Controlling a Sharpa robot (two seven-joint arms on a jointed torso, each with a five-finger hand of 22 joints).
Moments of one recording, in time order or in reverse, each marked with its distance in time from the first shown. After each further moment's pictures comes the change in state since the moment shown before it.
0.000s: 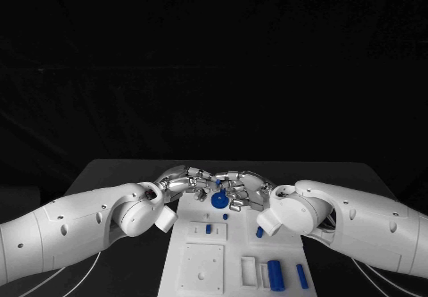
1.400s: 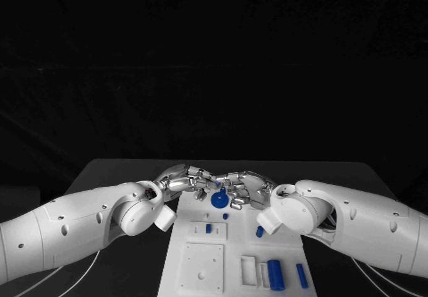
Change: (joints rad) left arm 0.001 0.002 0.002 -0.007 -0.044 0.001 0.011; left_hand 0.006 0.004 0.002 -0.013 -0.004 -0.002 0.003 0.001 0.002 0.000 0.000 0.004 -0.002 -0.002 -0.002 0.000 0.000 0.000 0.000 0.000 0.000 0.000; right arm -0.001 -0.003 -0.001 -0.002 0.001 -0.005 0.028; right_hand 0.102 0.015 0.141 -0.042 -0.067 0.029 -0.021 0.004 0.024 0.016 -0.006 0.004 -0.004 0.013 -0.006 0.007 0.003 0.001 0.019 0.010 0.016 0.000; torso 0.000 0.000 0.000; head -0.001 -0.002
